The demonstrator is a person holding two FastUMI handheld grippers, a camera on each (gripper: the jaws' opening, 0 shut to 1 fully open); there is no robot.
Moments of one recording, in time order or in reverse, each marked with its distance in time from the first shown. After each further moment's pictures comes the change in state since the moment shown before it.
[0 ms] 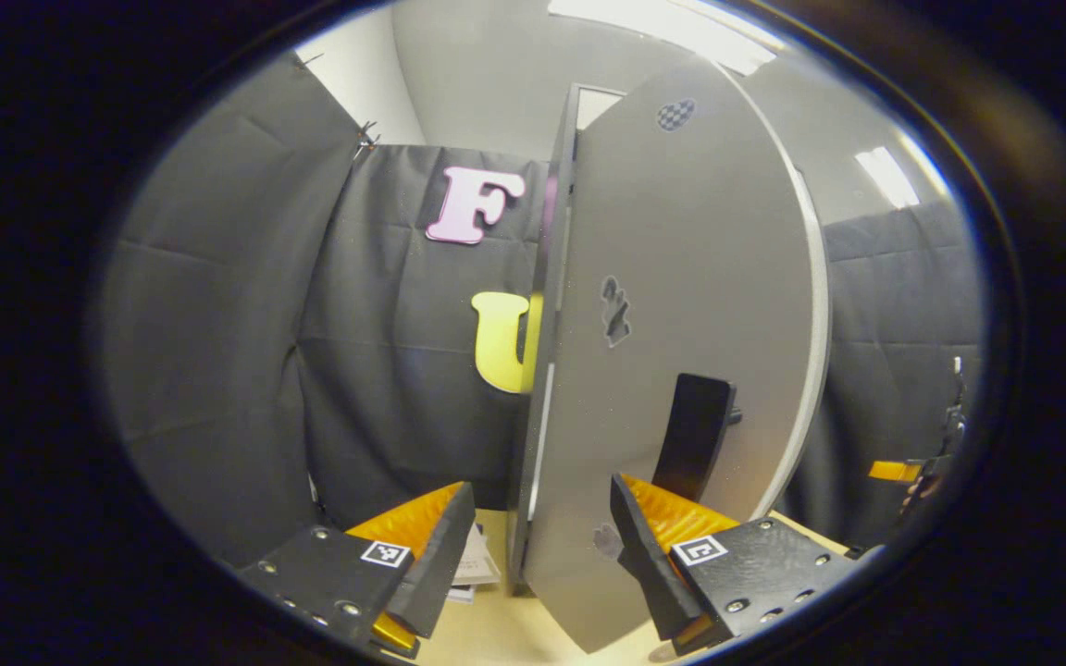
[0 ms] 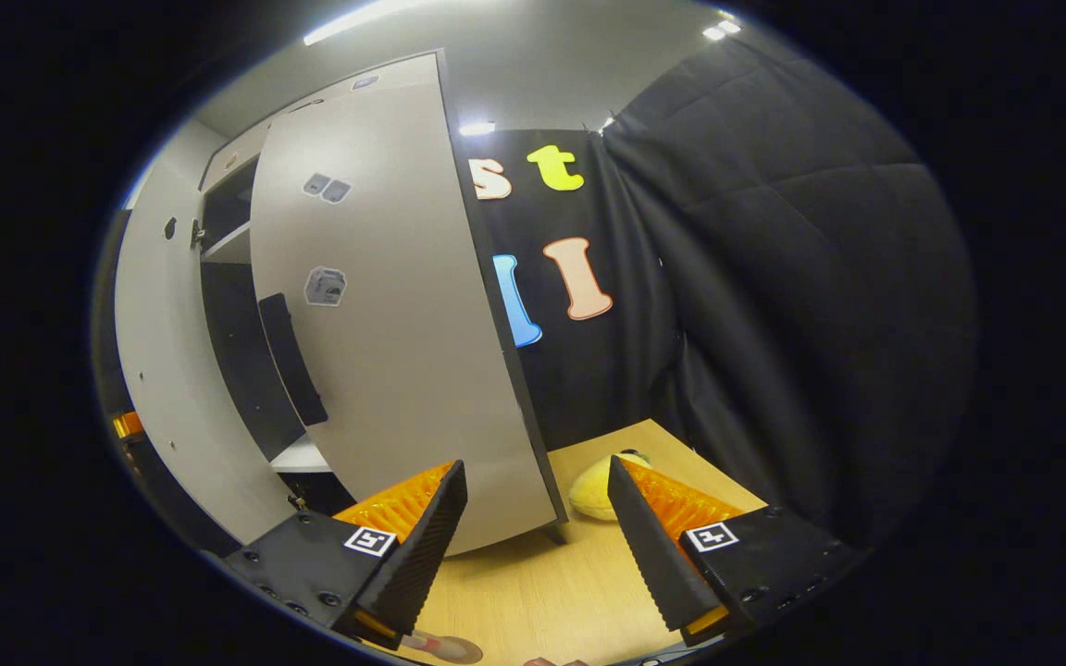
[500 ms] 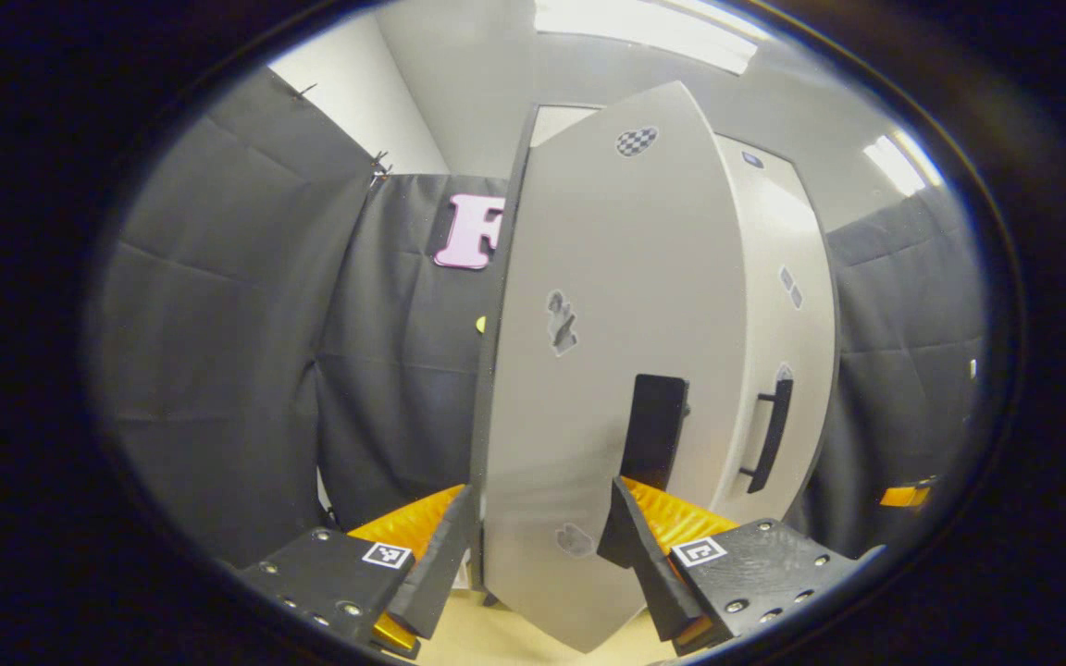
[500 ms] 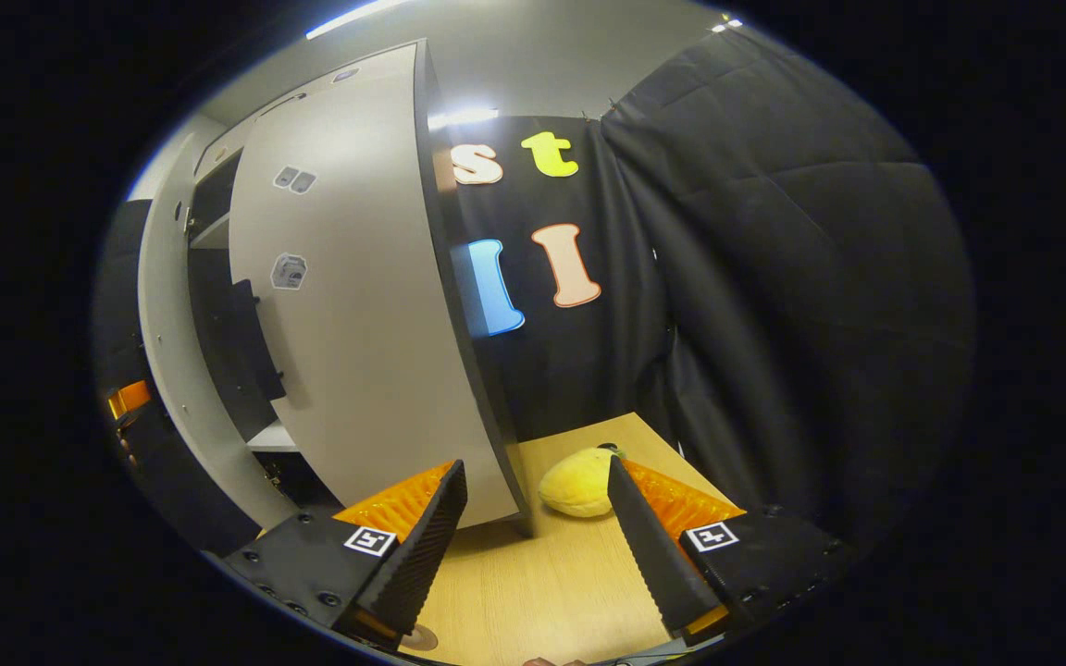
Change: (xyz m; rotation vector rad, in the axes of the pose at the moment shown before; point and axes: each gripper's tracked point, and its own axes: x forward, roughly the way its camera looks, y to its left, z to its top) left arm 0.006 -0.106 -0.012 0.016 -0.068 0.109; right arm 0.009 -0.048 -0.004 -0.046 0.042 0.018
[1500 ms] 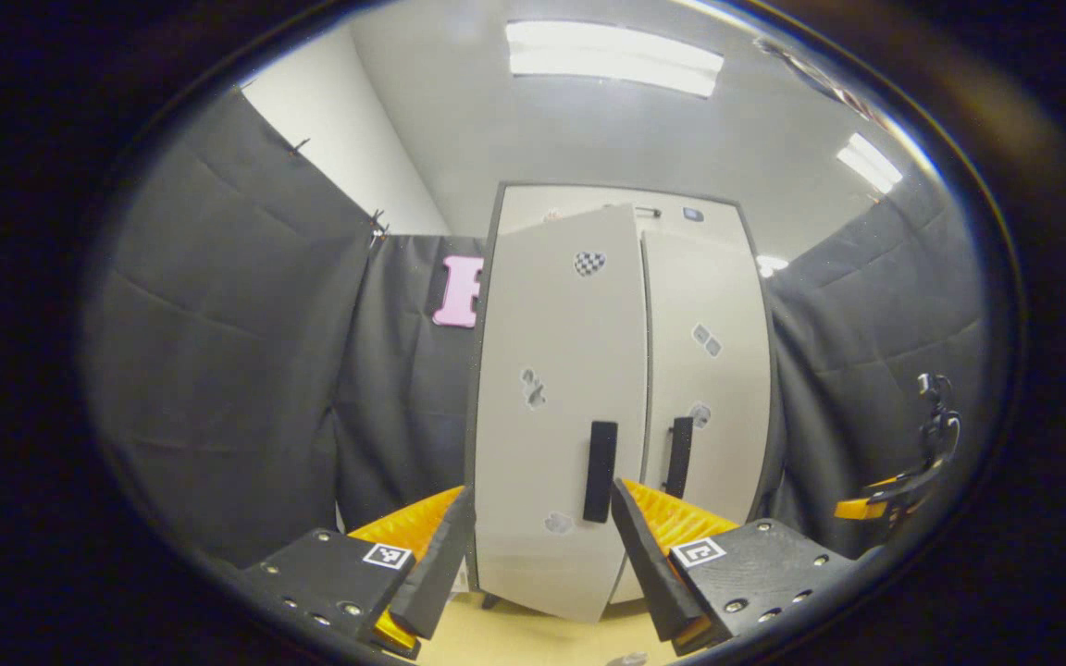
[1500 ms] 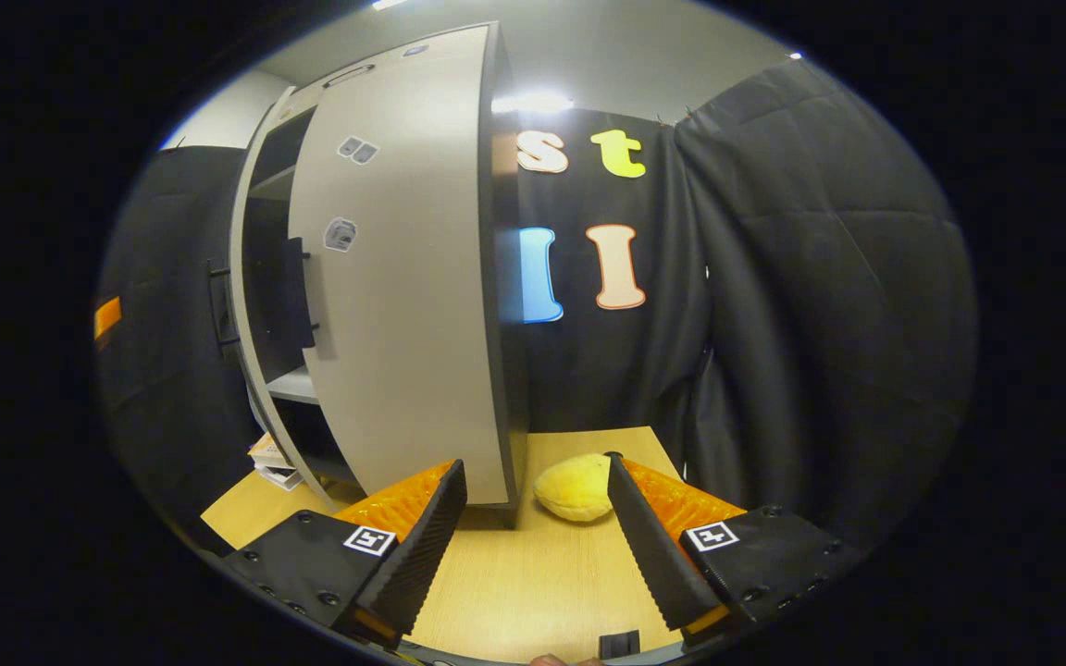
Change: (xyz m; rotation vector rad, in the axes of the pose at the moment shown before) left arm -0.128 -0.025 0.078 0.069 -0.189 0.041; right arm -0.003 0.010 0.009 -0.214 0.023 0.125
